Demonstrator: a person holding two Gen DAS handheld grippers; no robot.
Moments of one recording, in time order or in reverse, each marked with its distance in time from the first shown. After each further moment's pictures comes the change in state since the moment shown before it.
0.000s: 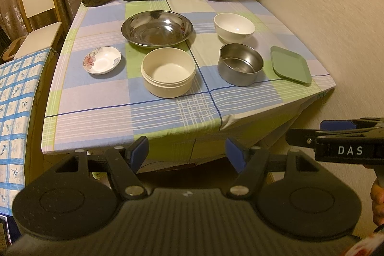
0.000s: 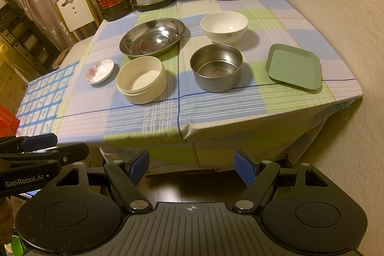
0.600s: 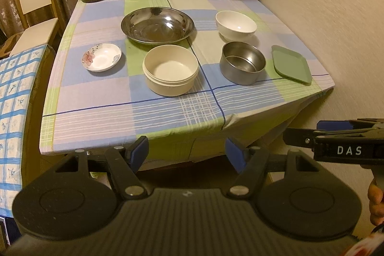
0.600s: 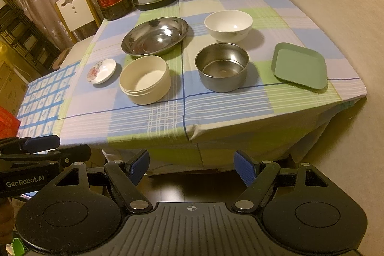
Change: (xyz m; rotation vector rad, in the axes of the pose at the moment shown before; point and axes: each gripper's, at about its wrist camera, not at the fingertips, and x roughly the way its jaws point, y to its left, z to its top) left arm 0.003 0.009 0.002 -0.009 0.016 -0.024; right arm 0.007 0.009 0.003 0.006 0.006 0.001
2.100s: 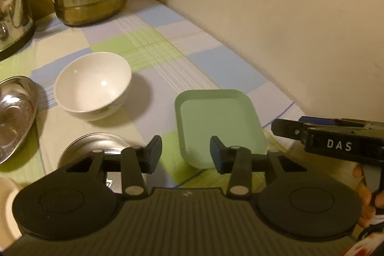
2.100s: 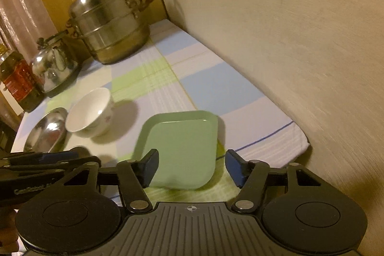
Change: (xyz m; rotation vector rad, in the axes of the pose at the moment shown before) left arm 0.229 -0.214 0.158 0.267 -0.033 -0.250; right arm 0.074 -0.267 0.093 0.271 -0.243 -0.128
